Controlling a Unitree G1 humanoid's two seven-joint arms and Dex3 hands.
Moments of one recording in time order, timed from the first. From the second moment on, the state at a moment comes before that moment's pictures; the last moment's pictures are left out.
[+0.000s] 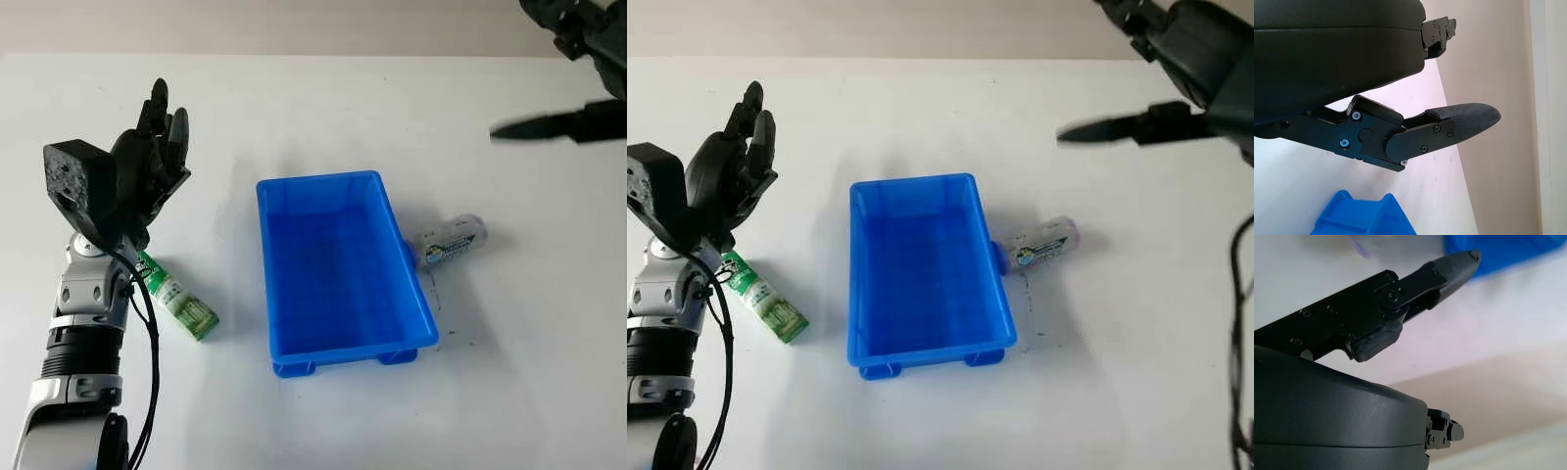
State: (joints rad) left arm -0.60 0.36 0.20 0.35 -0.13 0.11 -0.24; right arm -0.58 -0.97 -0.13 -0.02 -0.12 0.03 0.70
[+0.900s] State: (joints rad) left arm -0.61 0.36 0.20 0.35 -0.13 0.12 -0.24; right arm -0.42 -0.87 0.15 0.37 -0.60 -0.58 0.20
